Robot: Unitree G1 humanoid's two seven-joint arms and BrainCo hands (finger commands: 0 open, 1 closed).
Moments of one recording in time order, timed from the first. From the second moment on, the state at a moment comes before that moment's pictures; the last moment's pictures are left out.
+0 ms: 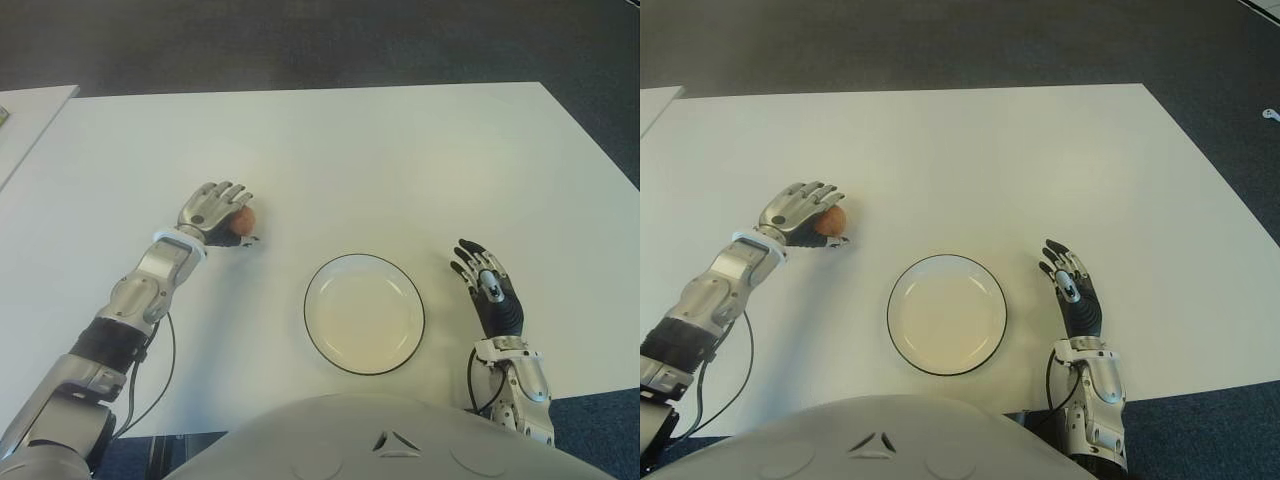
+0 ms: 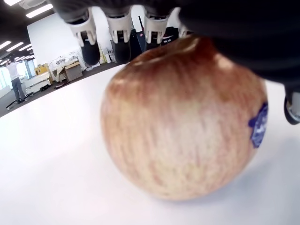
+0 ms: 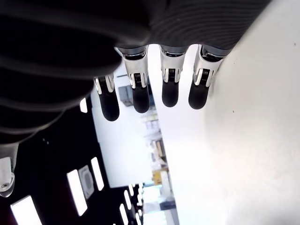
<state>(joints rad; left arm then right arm) -0.14 0.70 -0.32 0.17 1.12 -0.05 -0.05 0.42 -0.08 -0.23 0.00 0.32 -0.23 0.33</state>
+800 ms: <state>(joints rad) -0.22 0.72 -0.35 0.34 1.10 -0.06 0.06 0.40 -0.08 -0.24 0.04 0.33 -0.26 0.34</state>
